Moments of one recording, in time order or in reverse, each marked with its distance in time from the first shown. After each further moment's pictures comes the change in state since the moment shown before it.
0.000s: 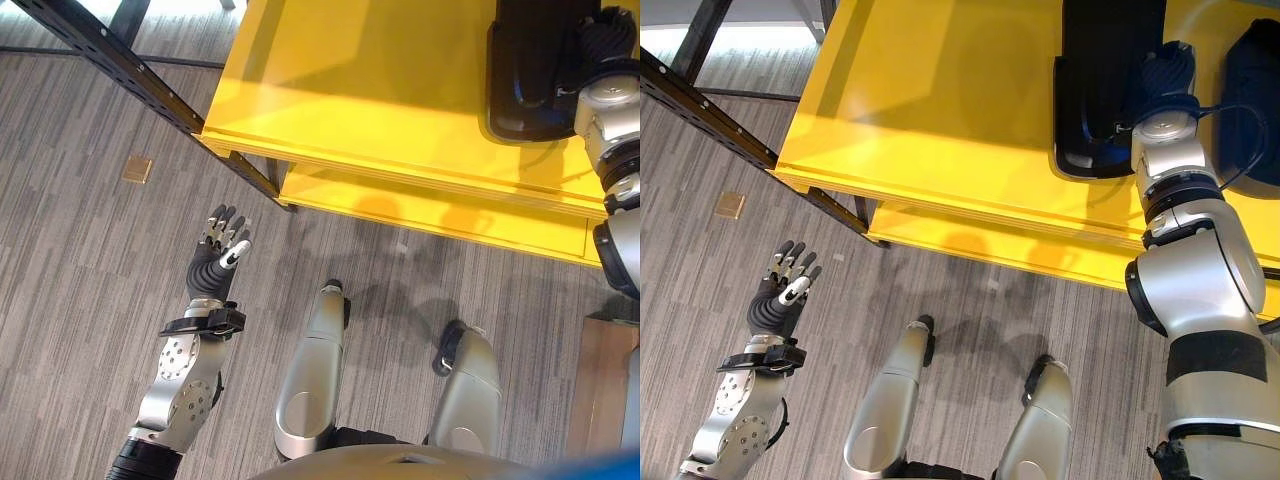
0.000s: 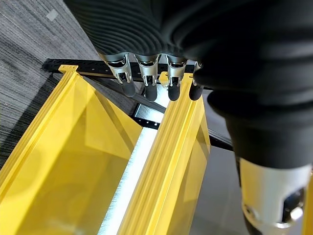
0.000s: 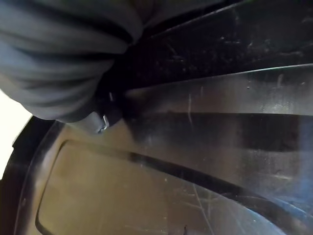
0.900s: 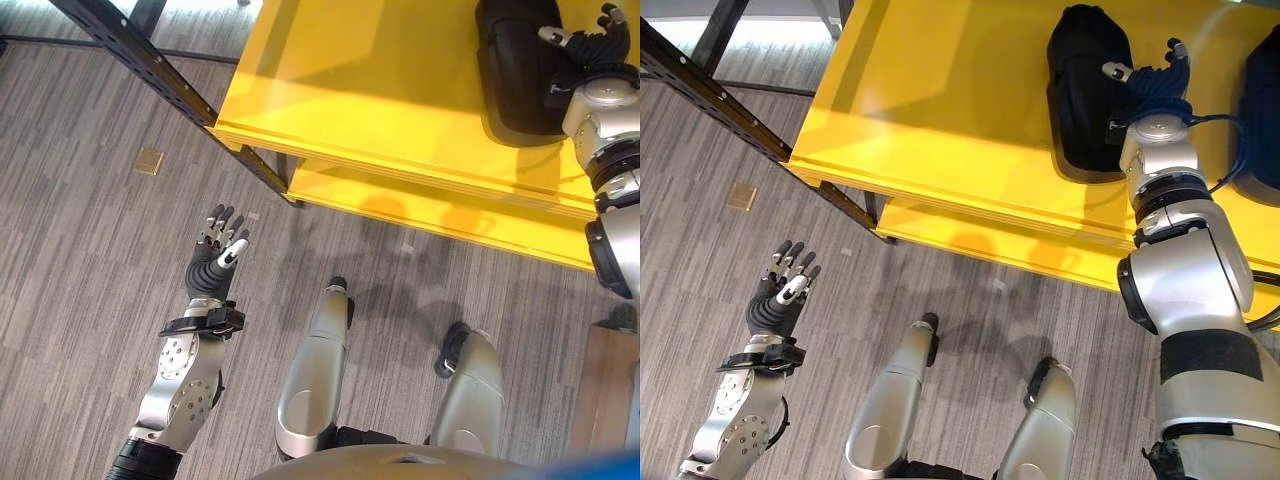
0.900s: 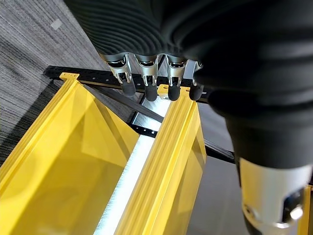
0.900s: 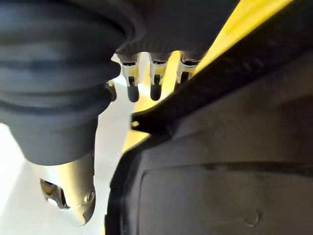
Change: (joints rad) left arm -0.008 0.000 -0.001 0.000 -0.026 -0.006 0.002; right arm 0.000 0.037 -0.079 0.018 0.122 -0.005 -0.013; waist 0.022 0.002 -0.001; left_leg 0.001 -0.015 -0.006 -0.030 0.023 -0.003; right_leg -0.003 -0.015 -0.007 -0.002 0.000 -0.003
